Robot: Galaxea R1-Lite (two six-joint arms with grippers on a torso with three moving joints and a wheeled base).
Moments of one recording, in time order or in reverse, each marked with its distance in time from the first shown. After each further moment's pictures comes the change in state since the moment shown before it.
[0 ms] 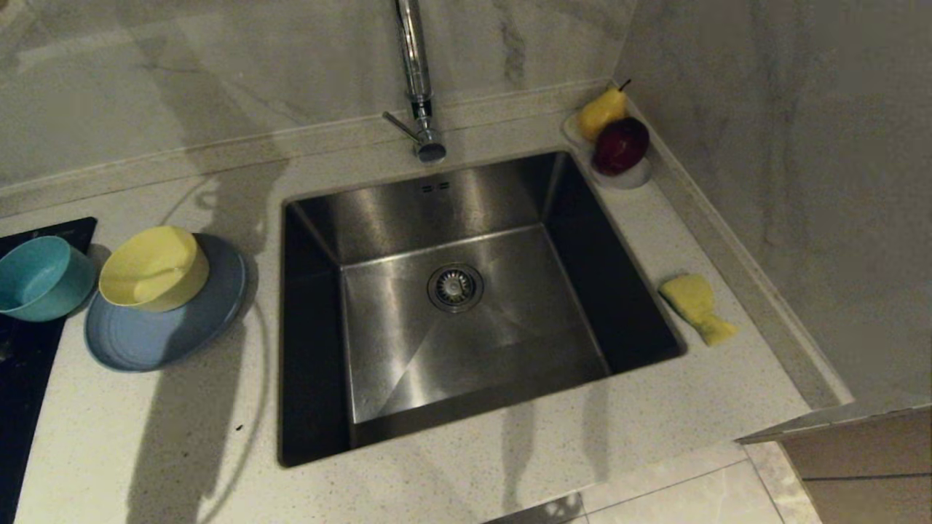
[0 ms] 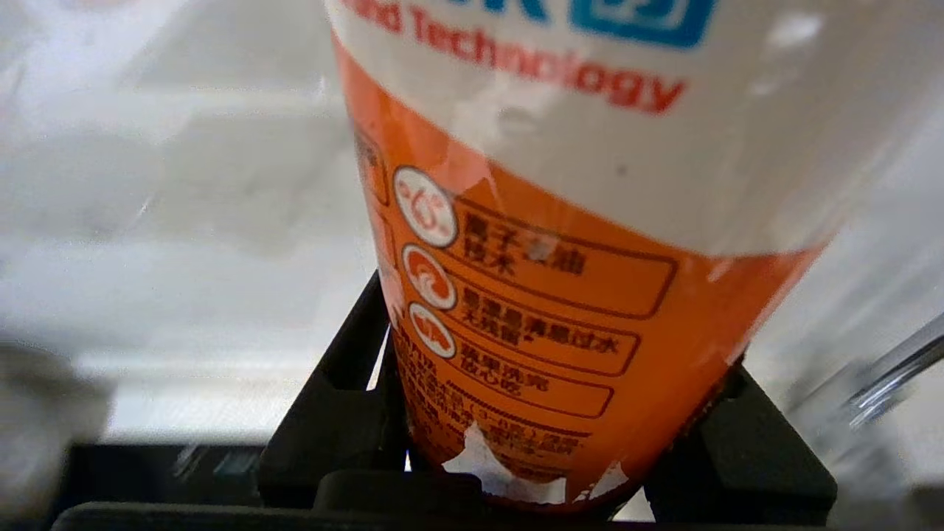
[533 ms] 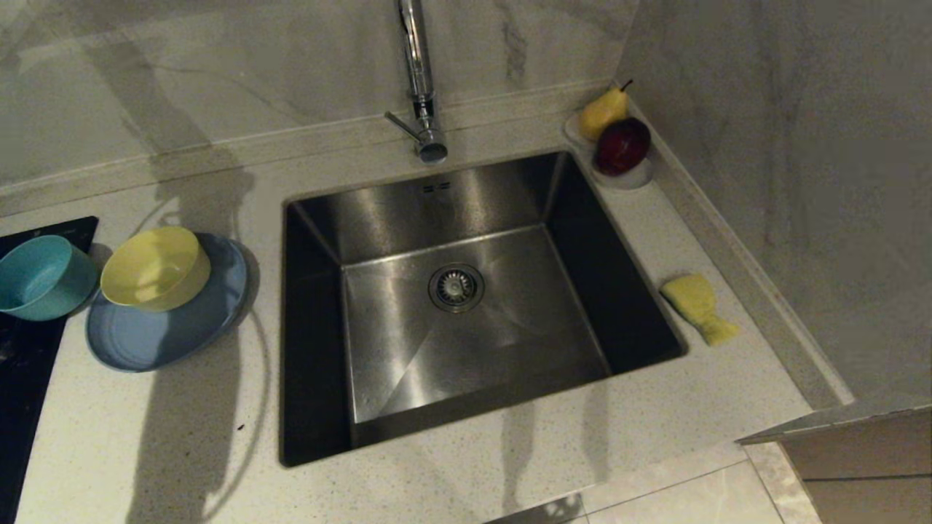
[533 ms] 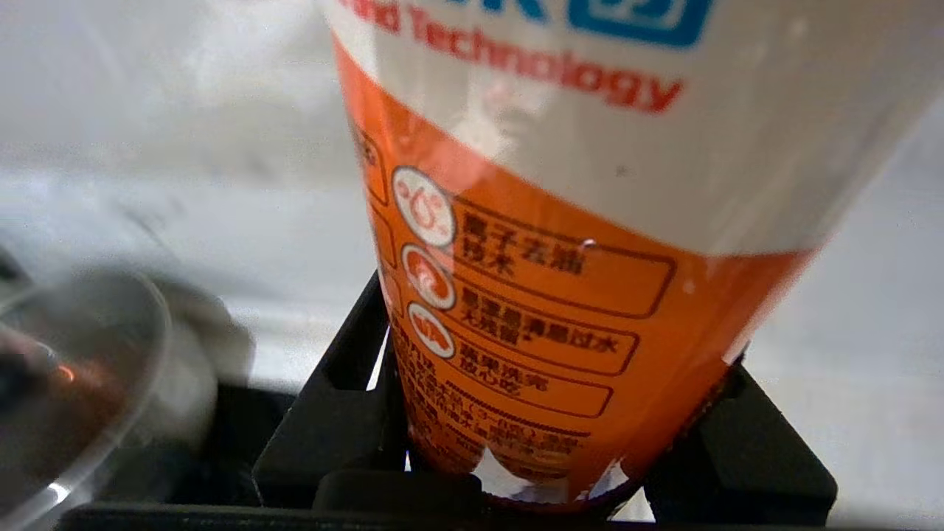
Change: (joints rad) left arm 0.108 0.003 0.218 -0.188 0.084 0.052; right arm 0.000 0.000 0.001 0.000 0.000 0.000
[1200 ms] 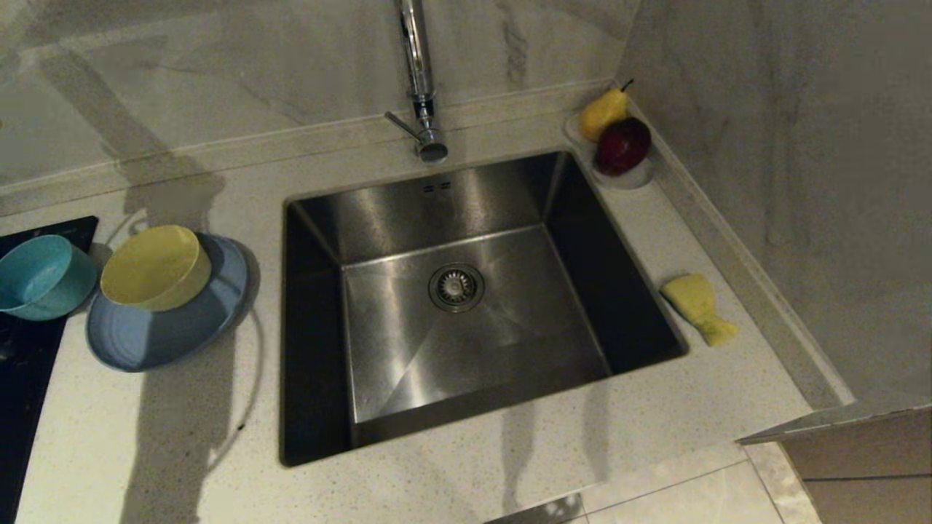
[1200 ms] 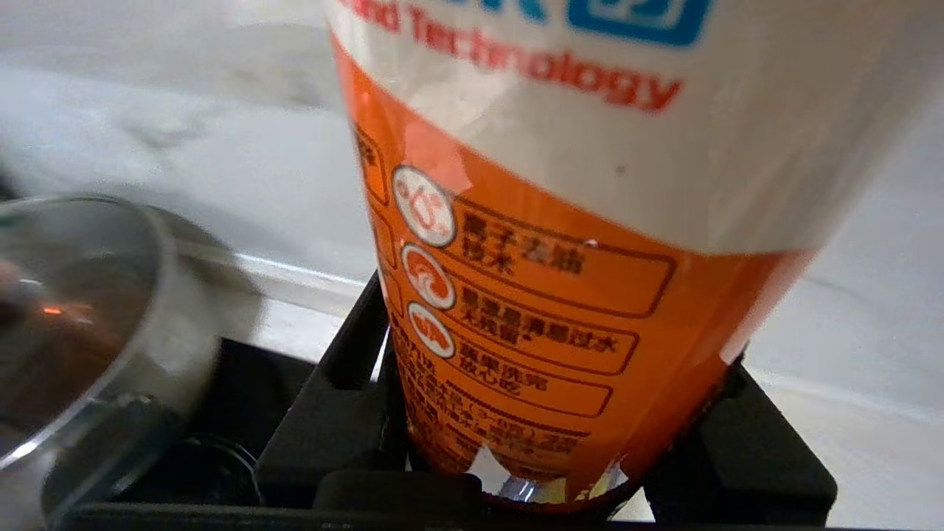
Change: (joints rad) left arm 0.119 0.143 0.048 -0.139 -0.016 -0.125; right arm 0.000 0.000 0.000 0.000 0.000 0.000
